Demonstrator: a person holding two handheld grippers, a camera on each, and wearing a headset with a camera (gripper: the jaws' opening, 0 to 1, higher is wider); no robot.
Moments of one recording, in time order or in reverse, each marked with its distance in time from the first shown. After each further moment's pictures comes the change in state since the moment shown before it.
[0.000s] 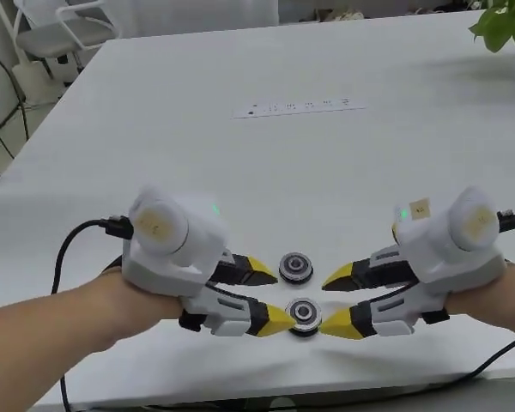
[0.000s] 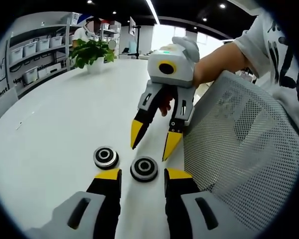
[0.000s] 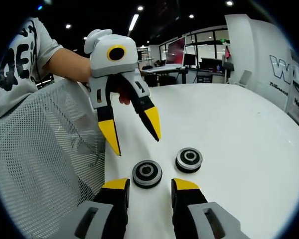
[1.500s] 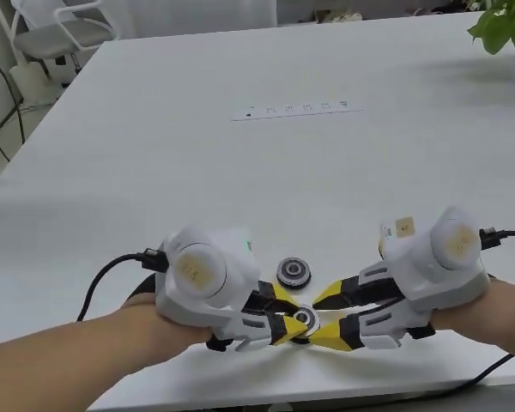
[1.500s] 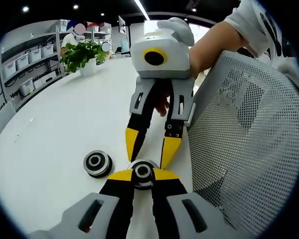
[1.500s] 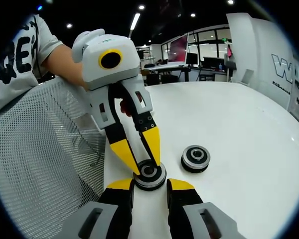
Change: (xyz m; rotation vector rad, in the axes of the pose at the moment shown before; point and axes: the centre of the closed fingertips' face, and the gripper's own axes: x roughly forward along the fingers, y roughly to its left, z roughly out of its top) left arm 0.028 -0.006 -0.006 0.113 0.017 0.027; right arm 0.013 0.005 -0.005 0.001 -0.001 0.016
